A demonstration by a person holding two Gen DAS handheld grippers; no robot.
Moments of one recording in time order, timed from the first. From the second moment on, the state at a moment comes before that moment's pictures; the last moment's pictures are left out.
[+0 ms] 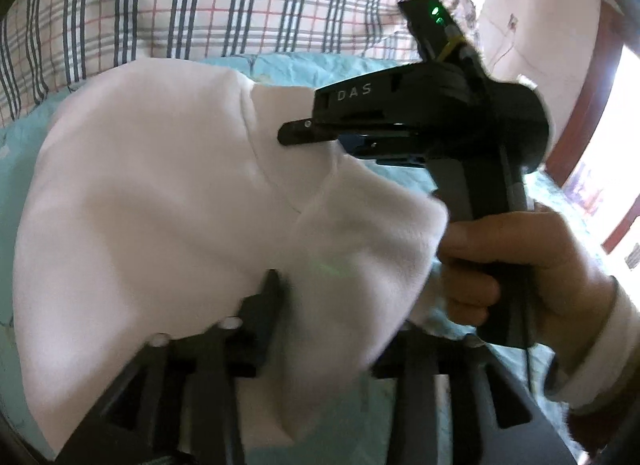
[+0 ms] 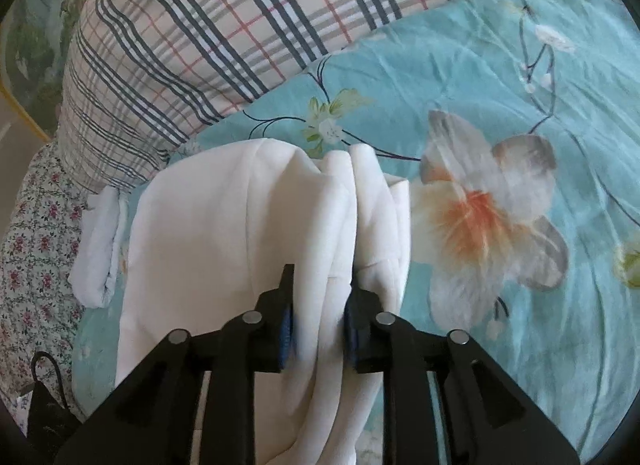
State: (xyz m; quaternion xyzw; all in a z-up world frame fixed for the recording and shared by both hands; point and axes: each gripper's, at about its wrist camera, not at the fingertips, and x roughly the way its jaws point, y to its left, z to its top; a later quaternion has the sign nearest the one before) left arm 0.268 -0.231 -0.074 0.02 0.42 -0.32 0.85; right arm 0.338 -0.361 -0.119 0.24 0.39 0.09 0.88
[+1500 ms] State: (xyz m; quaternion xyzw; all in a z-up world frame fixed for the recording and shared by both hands) left arm 0.330 -0.064 -0.064 -0.17 0.47 -0.29 0.81; right arm 0.290 -0.312 -0.115 0.27 0.44 0.16 0.84
